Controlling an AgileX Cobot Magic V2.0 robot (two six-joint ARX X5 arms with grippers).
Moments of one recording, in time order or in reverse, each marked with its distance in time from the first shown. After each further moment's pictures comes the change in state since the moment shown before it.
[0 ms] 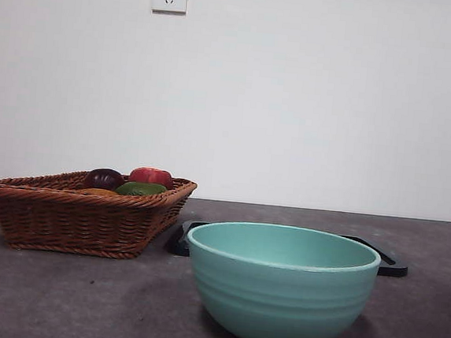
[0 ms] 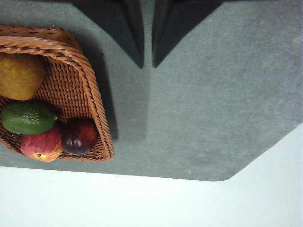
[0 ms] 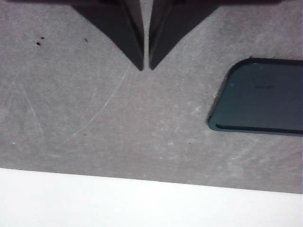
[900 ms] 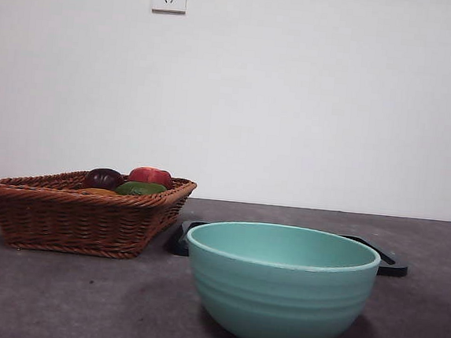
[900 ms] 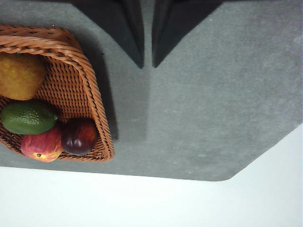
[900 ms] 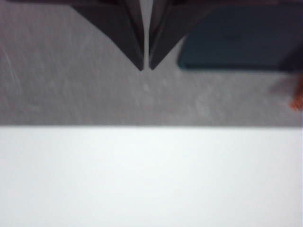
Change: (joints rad) left arm 0.000 0.000 0.000 0.000 0.000 0.000; right arm 0.008 0.024 0.093 0.093 -0.078 0.090
